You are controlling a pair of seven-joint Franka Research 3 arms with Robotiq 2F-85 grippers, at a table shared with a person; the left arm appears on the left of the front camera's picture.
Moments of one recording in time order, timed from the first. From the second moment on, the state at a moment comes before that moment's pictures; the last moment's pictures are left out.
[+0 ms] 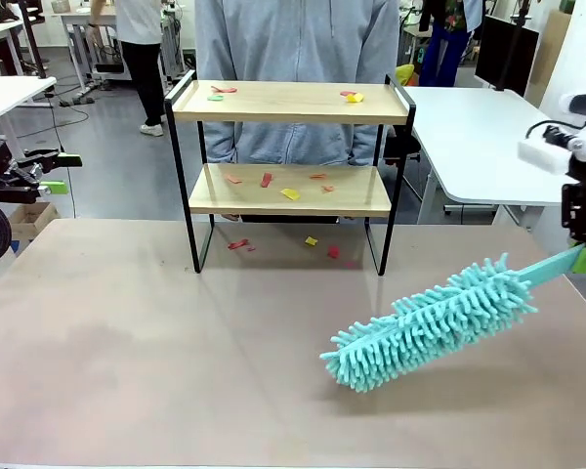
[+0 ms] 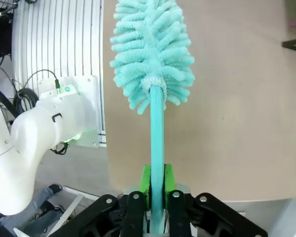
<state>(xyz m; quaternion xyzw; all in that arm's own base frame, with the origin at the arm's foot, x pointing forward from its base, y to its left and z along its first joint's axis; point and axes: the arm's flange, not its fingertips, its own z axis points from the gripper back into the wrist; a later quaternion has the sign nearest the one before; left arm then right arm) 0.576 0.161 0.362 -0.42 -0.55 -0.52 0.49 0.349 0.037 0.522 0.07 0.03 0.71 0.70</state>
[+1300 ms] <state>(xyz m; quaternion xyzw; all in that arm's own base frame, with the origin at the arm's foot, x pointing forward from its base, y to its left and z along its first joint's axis) 0.576 0.161 0.362 -0.42 -0.55 -0.52 0.49 0.351 0.038 0.520 0.07 0.03 0.71 0.70</state>
